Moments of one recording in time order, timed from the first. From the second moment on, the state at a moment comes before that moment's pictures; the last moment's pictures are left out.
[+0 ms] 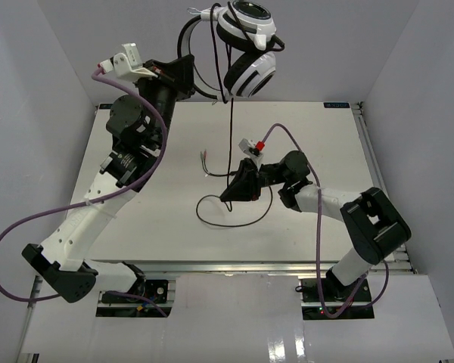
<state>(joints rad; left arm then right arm) -0.67 1.29 1.60 0.16 -0.41 -0.48 0.62 1.62 0.81 1.17 -1.26 0.68</state>
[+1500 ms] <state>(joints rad) -0.51 1.45 1.18 -0.12 -0.51 -0.02 0.67 1.19 1.25 -0.43 -0.49 -0.74</state>
